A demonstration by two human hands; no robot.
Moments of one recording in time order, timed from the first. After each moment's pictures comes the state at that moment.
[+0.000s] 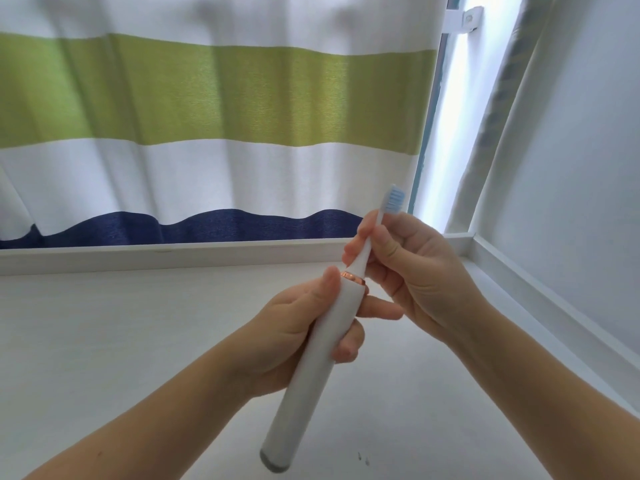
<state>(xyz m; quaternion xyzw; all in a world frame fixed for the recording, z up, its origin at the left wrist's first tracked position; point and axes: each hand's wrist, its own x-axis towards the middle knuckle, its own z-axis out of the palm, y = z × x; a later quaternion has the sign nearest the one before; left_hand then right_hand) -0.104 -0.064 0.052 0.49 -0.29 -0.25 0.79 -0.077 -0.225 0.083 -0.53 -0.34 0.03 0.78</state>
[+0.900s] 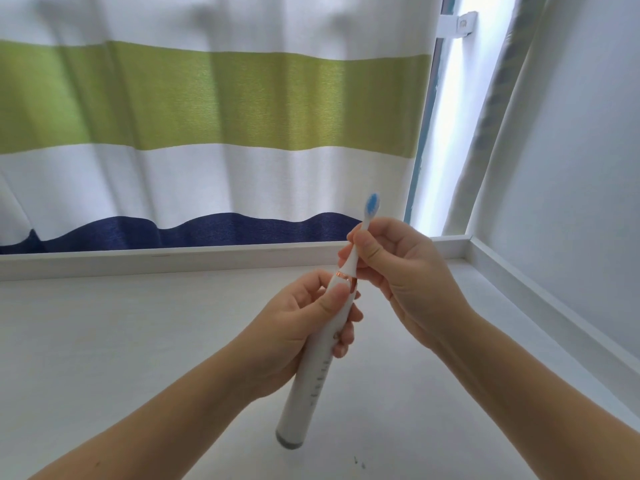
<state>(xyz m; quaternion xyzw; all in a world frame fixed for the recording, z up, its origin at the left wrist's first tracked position) -0.098 -0.069 0.046 0.58 -0.22 -0.14 0.77 -0.075 -0.223 0.078 -0.61 -0.24 -0.05 0.75</state>
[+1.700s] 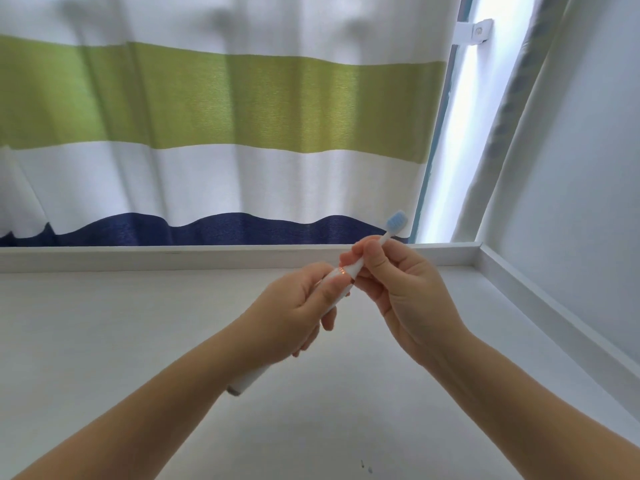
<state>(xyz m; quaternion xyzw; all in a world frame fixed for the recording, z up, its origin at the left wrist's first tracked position) -0.088 -0.053 0.054 0.81 -0.24 0.04 0.53 -0.069 -0.213 0.058 -0.56 -0.24 -0.02 0.80</state>
